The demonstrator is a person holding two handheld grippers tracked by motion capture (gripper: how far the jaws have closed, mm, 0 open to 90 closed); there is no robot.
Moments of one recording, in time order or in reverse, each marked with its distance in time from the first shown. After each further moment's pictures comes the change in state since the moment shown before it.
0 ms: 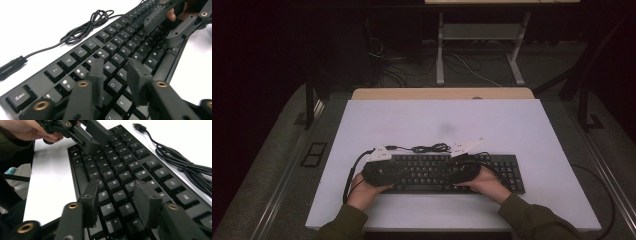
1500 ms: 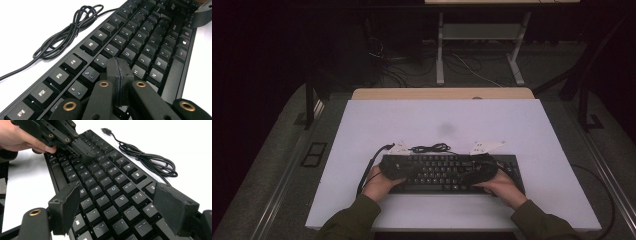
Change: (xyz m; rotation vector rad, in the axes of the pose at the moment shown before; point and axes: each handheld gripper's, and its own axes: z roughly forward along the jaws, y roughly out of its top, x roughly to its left) left arm -0.002 0.019 0.041 0.096 -0.051 0.073; right arm -0.006 -0.020 -0.036 -0.072 -0.172 0.068
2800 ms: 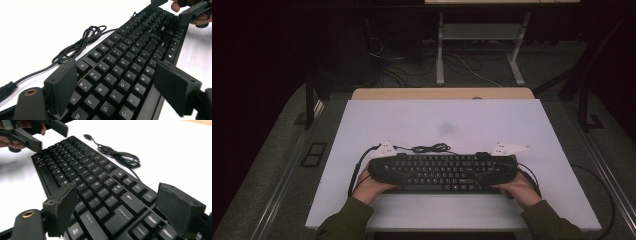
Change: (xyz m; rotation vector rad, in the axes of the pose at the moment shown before) left arm -0.006 -0.010 -0.037 -0.155 0.040 -0.036; right arm -0.015 -0.021 -0.044 -0.077 -0.105 0.032
